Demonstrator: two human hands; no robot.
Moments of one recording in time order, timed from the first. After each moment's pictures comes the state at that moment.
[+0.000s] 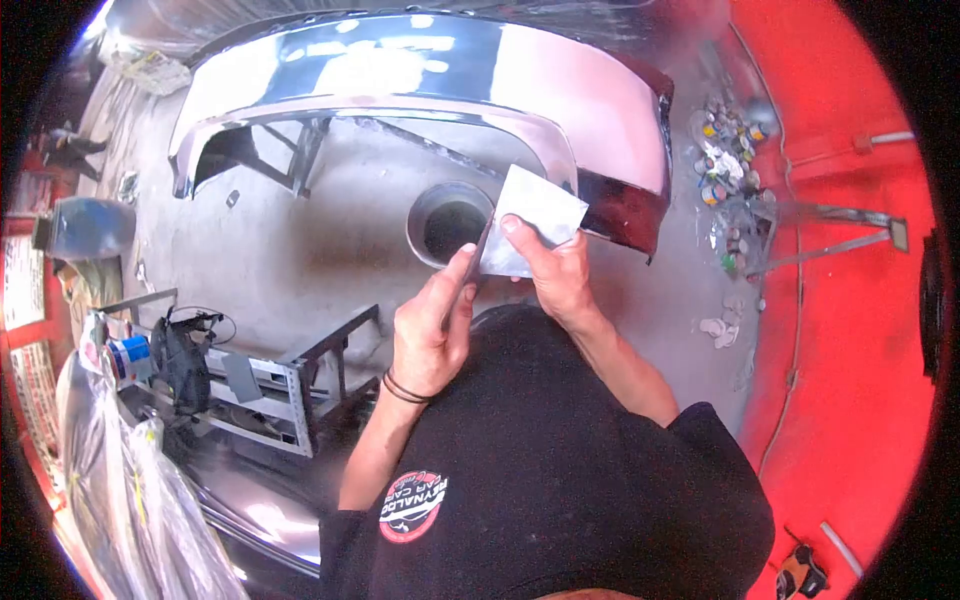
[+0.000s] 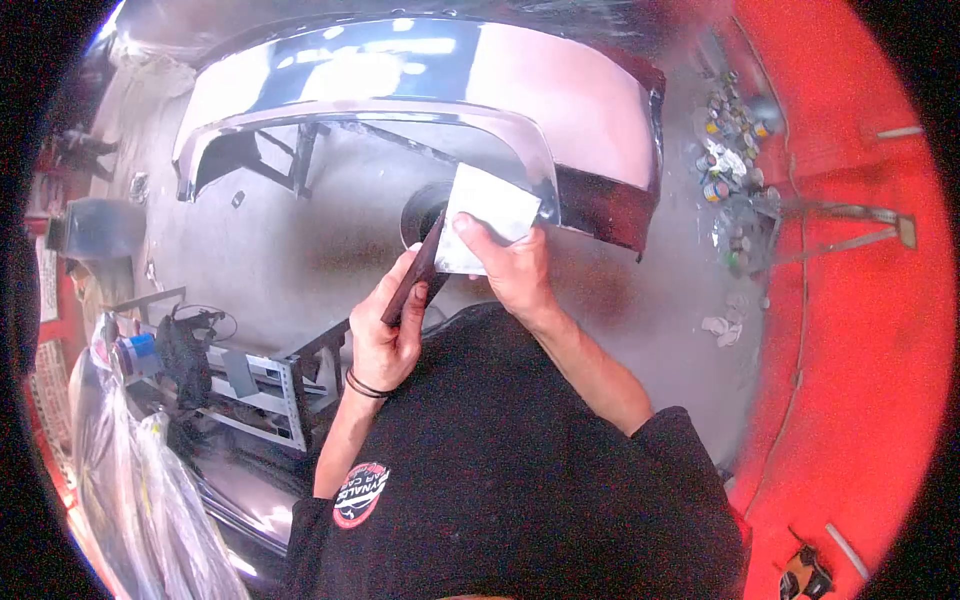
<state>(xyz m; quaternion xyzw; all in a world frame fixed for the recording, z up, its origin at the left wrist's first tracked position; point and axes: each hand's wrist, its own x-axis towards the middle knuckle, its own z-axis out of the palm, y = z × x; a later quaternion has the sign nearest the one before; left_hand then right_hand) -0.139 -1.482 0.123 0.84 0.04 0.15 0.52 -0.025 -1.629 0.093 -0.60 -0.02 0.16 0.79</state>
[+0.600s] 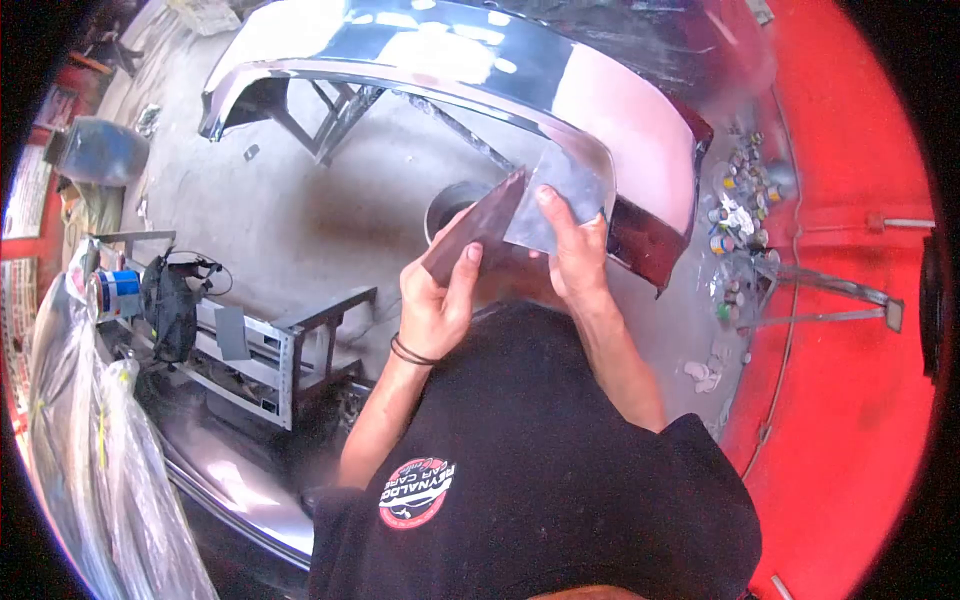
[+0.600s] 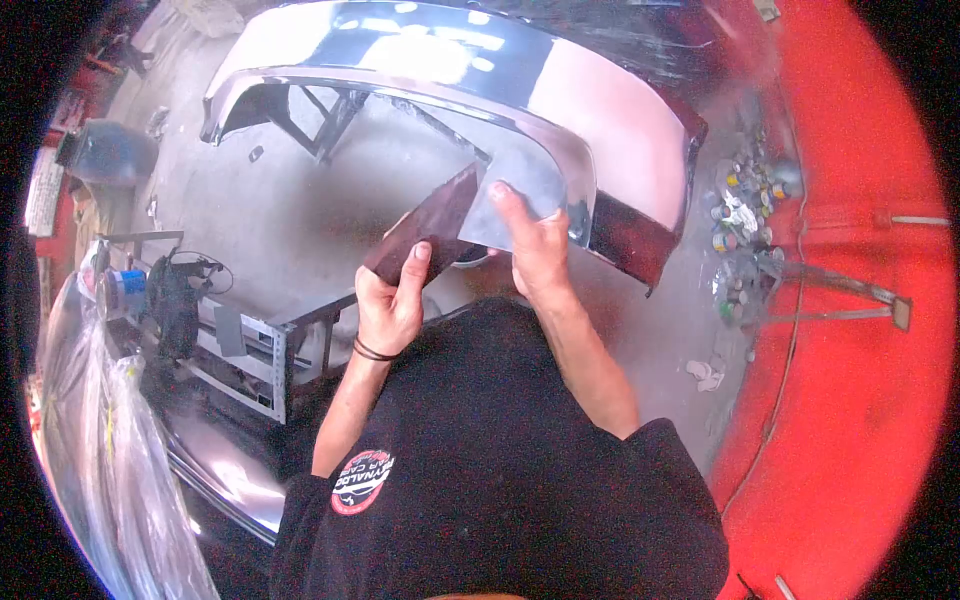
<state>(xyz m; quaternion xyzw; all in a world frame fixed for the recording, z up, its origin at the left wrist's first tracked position) -0.132 -1.447 0.108 0.76 0.11 0.21 0.60 -0.004 -1.583 0.094 -0.55 -0.01 0.20 0.81</state>
